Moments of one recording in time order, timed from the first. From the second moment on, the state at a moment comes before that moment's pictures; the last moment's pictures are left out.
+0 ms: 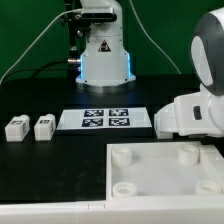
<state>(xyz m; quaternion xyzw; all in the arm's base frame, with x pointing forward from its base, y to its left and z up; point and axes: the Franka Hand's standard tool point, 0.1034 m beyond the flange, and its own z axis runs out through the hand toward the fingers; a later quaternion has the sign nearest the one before) 0.401 0.179 0.012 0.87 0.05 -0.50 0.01</state>
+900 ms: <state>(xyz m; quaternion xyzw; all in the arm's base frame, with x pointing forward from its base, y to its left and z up) 0.402 0.179 0.012 0.87 0.05 -0.50 0.01</state>
